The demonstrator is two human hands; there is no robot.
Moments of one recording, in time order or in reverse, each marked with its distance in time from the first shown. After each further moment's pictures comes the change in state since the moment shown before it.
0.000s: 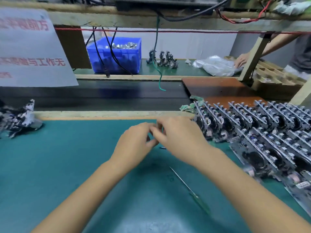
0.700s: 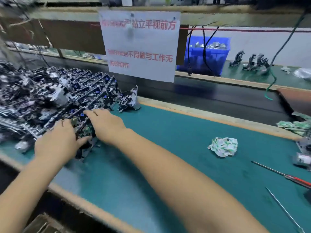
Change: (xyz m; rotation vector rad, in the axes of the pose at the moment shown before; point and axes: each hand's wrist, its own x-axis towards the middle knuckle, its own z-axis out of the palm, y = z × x) left_hand -0.191 -0.214 -0.199 0.813 0.261 -0.970; right_hand 0.090 -0.331 0.139 0.174 -0.220 -0.784
